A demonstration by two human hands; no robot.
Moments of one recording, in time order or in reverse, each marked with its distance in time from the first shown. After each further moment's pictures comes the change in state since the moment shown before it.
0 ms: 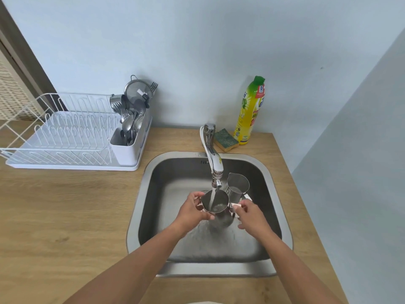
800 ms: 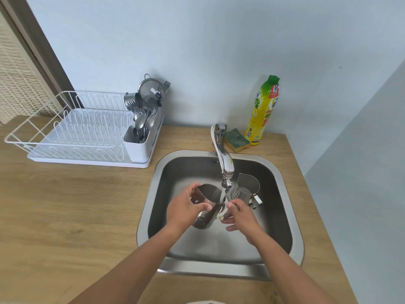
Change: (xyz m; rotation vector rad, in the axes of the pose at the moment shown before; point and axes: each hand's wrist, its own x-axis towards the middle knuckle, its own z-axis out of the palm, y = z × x) left_hand -0.035 0.025 -0.029 0.388 0.345 0.220; right_hand 0.013 -0.003 0.044 0.266 -0.193 0.054
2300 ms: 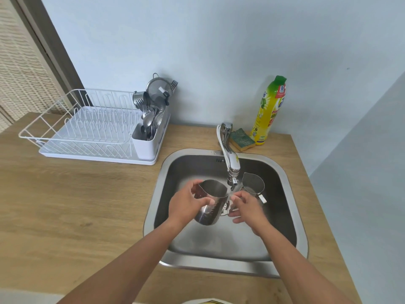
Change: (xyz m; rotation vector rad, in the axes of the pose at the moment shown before) left_hand -0.003 0.001 -0.014 -0.016 0.015 -0.008; right_hand -0.003 -0.021 -0.004 -0.058 0.048 -0.059
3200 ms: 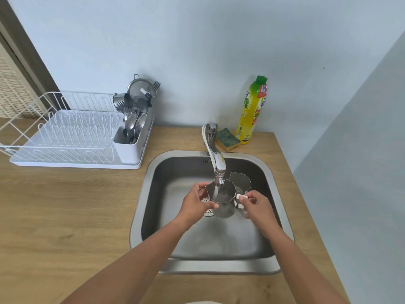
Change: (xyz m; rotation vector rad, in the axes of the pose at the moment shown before) left_hand 0.023 -0.001 0.057 -0.431 -0.281 -0.100; right_hand -0.017 0.006 -0.049 -0.134 0.274 -0.096
